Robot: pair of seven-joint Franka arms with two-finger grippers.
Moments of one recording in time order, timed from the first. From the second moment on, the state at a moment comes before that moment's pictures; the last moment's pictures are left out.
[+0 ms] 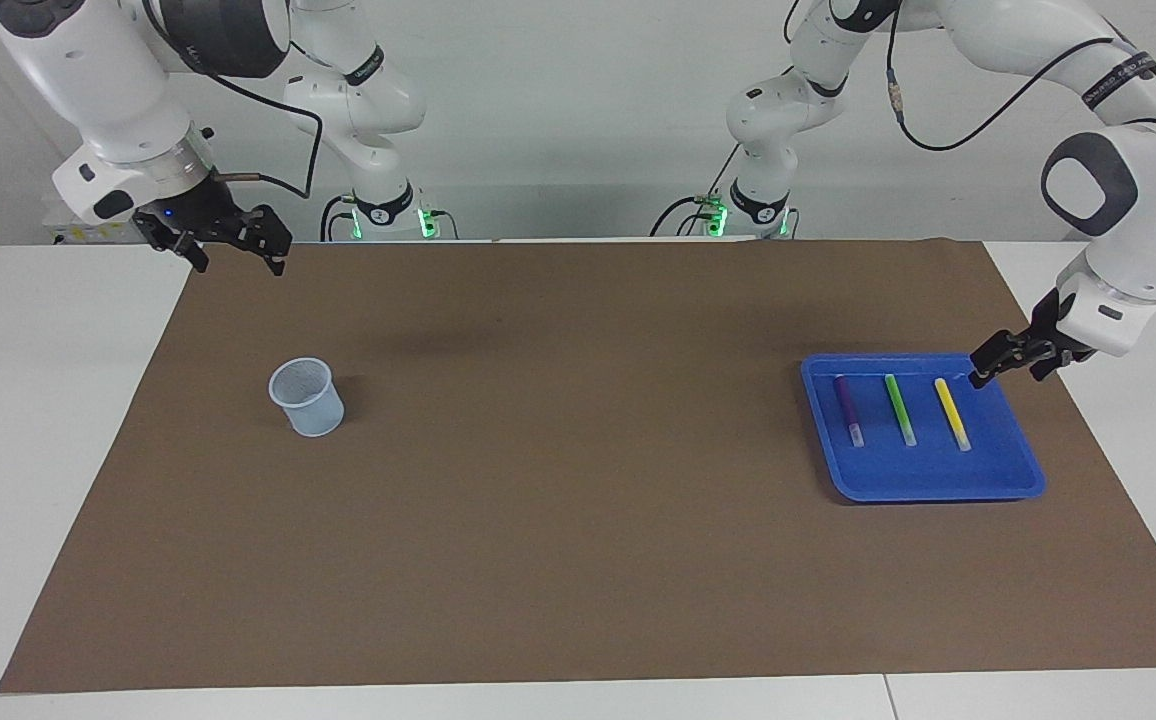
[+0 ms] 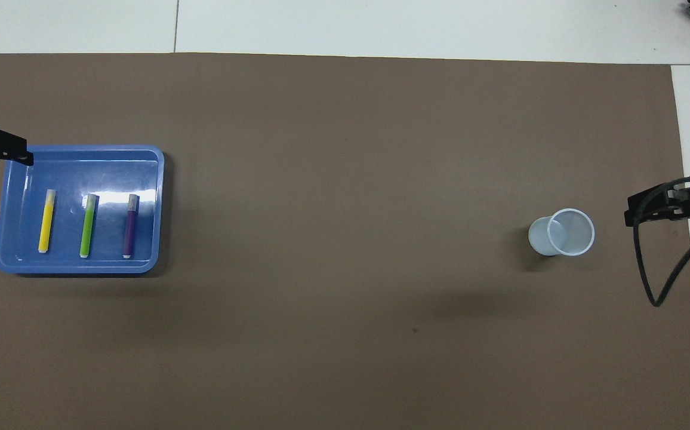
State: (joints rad) left arm 0.33 0.26 -0.23 -1.52 0.03 1.77 0.04; right arm 0.01 -0.01 -0.04 -1.60 -0.02 1.47 0.04
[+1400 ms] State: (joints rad) left arm -0.11 0.13 0.10 -1.46 0.04 1.65 -0.12; right arm 0.01 -0.01 -0.04 -1.60 -0.02 1.47 0.07
